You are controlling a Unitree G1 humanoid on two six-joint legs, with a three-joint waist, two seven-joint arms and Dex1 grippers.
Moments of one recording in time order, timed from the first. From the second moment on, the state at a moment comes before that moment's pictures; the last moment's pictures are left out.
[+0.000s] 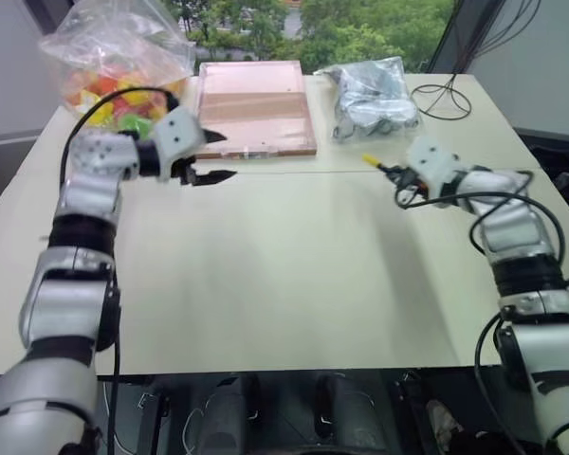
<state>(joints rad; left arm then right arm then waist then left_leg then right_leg) -0.91 0.58 0.03 0.68 -0.01 -0.13 -1.00 -0.71 -0.67 -0.02 0.36 -0.07 0.35 0.78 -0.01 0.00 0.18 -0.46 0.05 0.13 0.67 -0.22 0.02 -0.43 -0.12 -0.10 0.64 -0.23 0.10</state>
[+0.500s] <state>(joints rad) -0.50 0.33 0.21 0.07 -0.15 0.49 -0.39 -0.53 -0.57 -0.13 0.05 0.08 0.82 0.58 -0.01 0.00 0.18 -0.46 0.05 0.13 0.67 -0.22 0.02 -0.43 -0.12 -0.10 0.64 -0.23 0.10</state>
